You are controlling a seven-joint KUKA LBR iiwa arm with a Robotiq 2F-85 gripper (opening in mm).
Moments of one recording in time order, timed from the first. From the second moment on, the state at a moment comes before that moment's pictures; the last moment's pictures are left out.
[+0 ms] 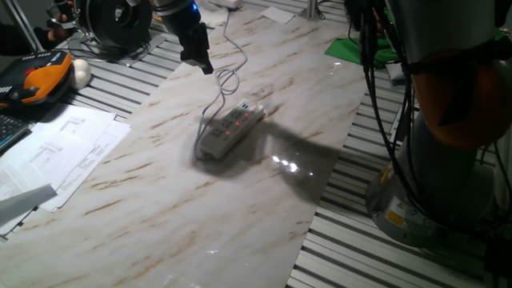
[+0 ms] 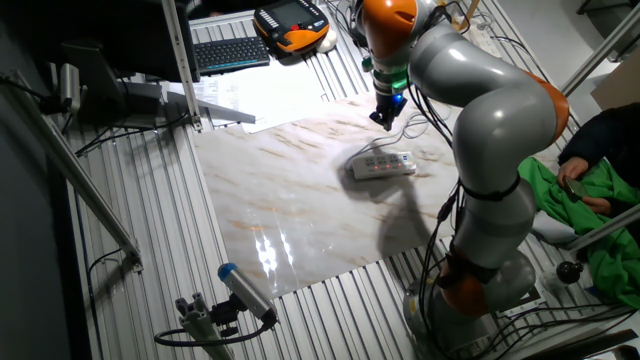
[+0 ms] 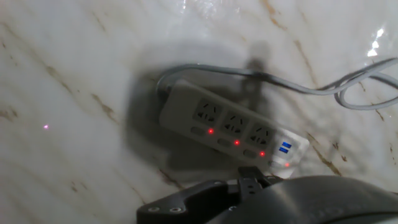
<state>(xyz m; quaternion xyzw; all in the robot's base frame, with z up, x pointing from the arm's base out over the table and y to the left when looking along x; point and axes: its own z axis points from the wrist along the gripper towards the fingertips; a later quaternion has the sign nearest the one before) 0.514 0.000 0.236 0.16 -0.98 0.05 0.13</state>
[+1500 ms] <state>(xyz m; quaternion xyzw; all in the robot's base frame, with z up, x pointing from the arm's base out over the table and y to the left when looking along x) 0.514 0.000 0.236 0.04 -1.00 0.01 0.09</state>
